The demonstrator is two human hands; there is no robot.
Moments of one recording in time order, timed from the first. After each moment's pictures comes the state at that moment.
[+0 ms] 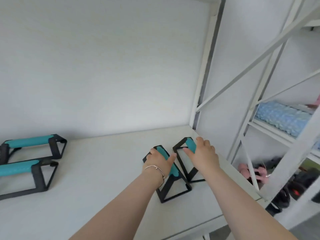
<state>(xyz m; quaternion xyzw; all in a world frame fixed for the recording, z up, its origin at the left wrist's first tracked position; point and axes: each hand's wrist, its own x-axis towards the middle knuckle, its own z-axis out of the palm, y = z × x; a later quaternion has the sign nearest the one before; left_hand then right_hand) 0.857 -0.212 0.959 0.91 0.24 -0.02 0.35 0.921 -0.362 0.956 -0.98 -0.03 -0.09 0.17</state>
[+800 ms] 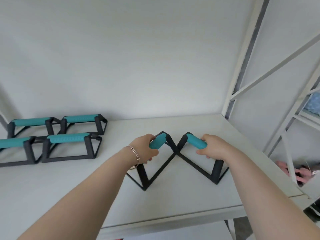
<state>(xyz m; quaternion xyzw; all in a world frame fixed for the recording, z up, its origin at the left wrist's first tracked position) 0.771 -0.073 0.967 0.91 0.17 -0.02 0.37 0.911 -0.317 0.954 -0.95 -0.19 0.15 0.21</state>
